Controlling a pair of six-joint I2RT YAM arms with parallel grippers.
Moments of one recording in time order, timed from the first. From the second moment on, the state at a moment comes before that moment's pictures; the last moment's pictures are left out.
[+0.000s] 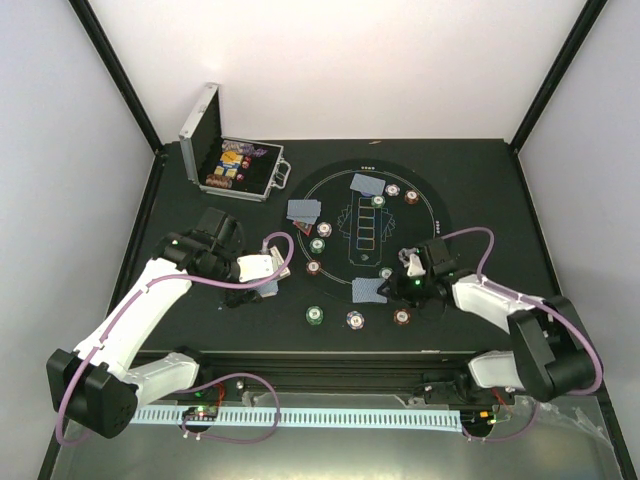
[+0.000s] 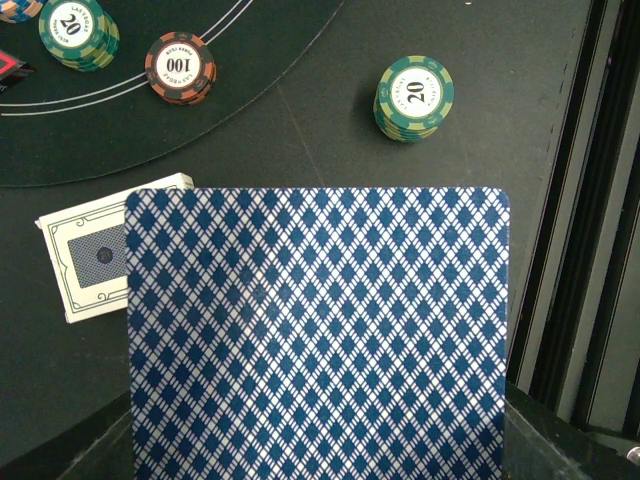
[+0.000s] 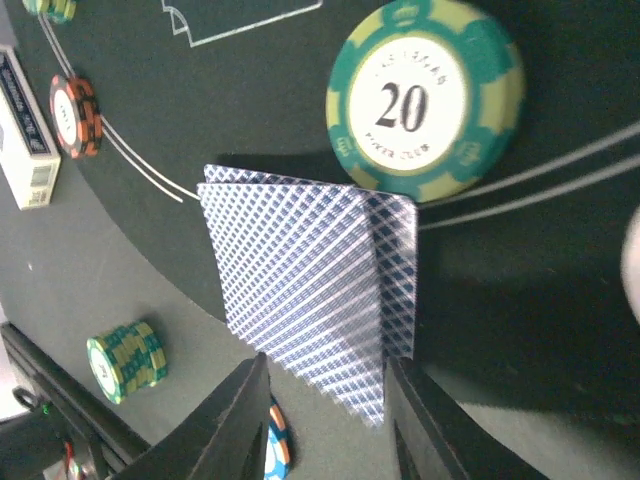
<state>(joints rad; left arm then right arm) -0.36 1.10 0.97 -1.11 0.36 0.91 0.37 1.35 0.49 -0.19 -0.55 0.69</state>
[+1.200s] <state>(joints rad) -0.36 1.10 0.97 -1.12 0.37 0.91 0.95 1.70 0.99 0.22 -0.68 1.07</state>
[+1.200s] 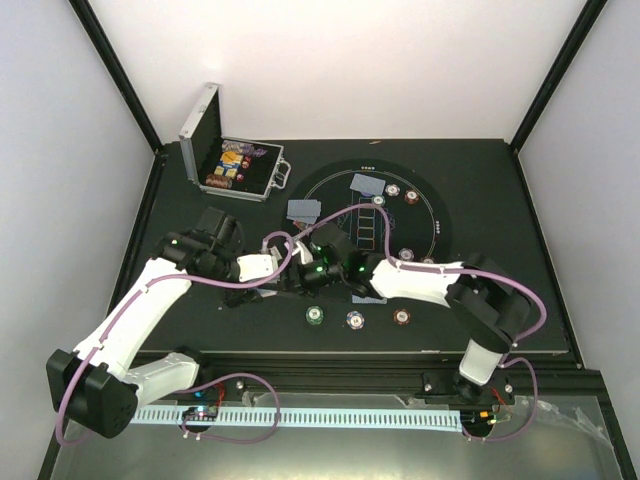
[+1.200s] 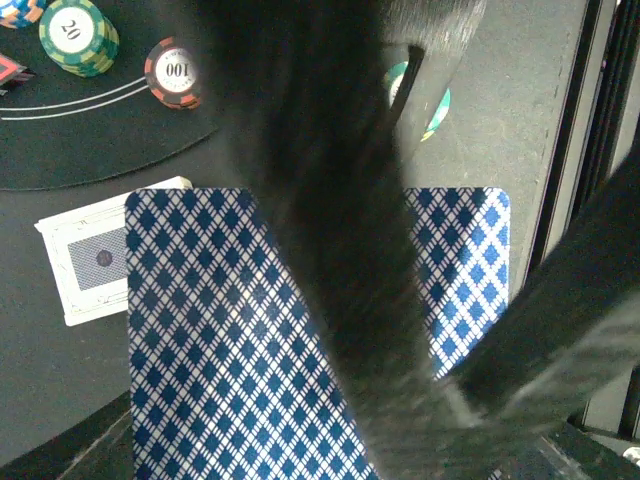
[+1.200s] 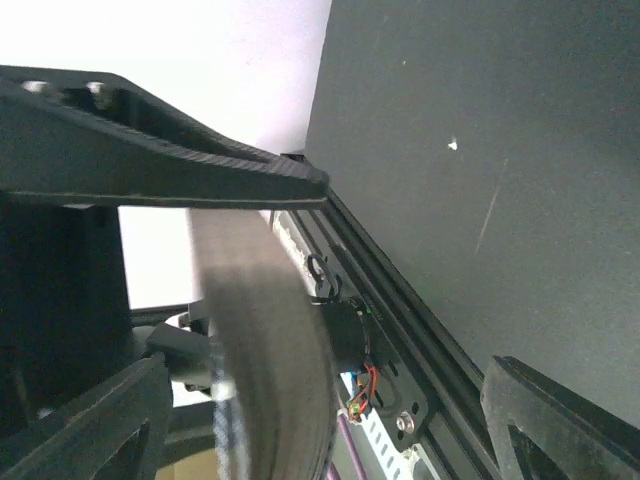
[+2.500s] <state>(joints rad) -0.36 1.10 0.98 -1.13 0.36 0.91 0.89 1.74 0.92 0.39 -0.73 1.10</state>
